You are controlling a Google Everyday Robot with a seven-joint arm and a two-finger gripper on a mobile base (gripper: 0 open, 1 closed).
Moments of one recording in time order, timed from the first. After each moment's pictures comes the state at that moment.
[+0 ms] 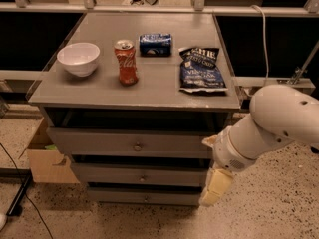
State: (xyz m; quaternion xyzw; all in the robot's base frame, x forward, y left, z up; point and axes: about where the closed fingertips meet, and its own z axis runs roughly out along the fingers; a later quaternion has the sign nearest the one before) arm 0.417 -0.121 0.719 -0.61 0.76 0.15 0.17
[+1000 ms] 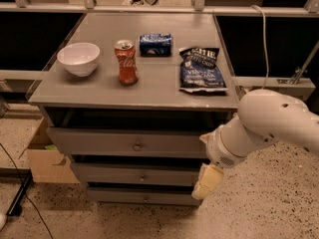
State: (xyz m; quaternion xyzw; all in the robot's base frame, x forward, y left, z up) arm 0.444 -0.111 0.696 -0.60 0.77 0.13 0.17
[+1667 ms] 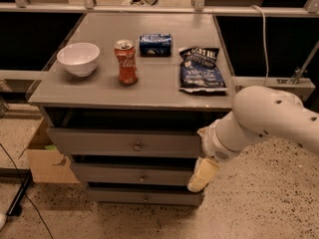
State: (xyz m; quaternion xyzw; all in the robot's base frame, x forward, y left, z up) arm 0.462 -0.104 0.705 -0.59 0.77 0.11 0.19
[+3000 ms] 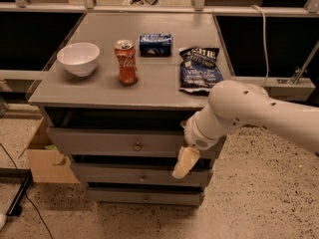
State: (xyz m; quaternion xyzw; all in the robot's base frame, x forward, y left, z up) arm 0.511 -0.063 0.681 -0.62 0.75 0.12 0.20
